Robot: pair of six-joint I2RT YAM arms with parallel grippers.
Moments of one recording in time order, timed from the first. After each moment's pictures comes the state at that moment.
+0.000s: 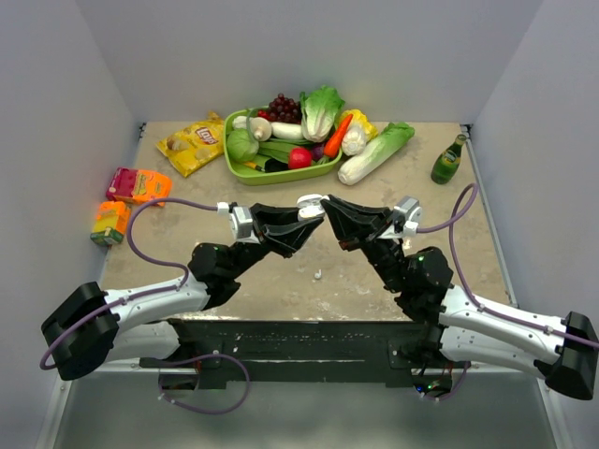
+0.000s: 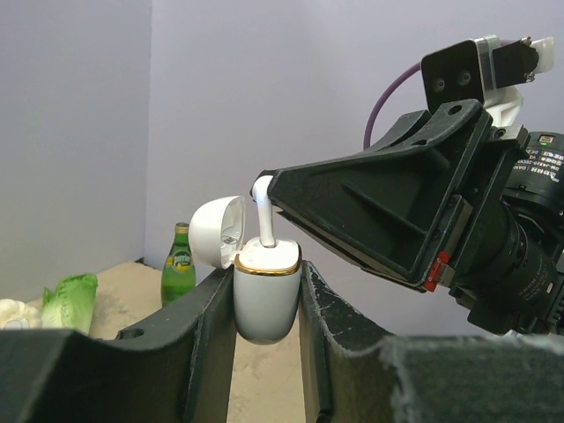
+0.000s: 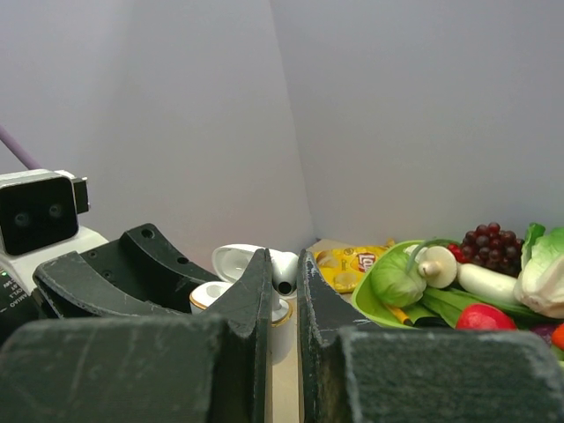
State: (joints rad) left arm -0.92 1.17 0.51 1.27 0.15 -0.27; right arm 1.07 0.86 0.58 0.83 0.32 0.07
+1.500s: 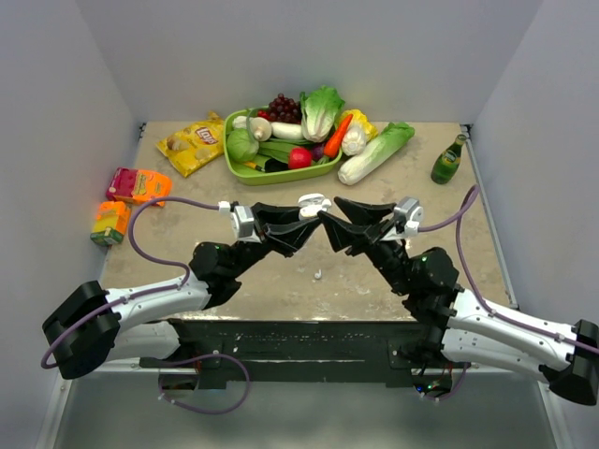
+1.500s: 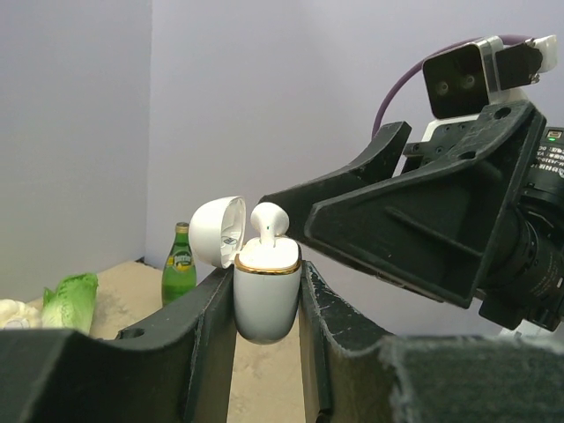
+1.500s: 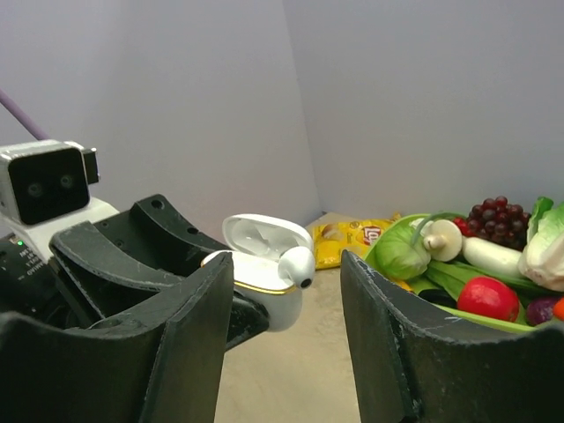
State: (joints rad) left arm -0.92 1.18 0.52 1.27 0.15 -0.27; right arm 1.07 0.79 0.58 0.69 0.30 0.09
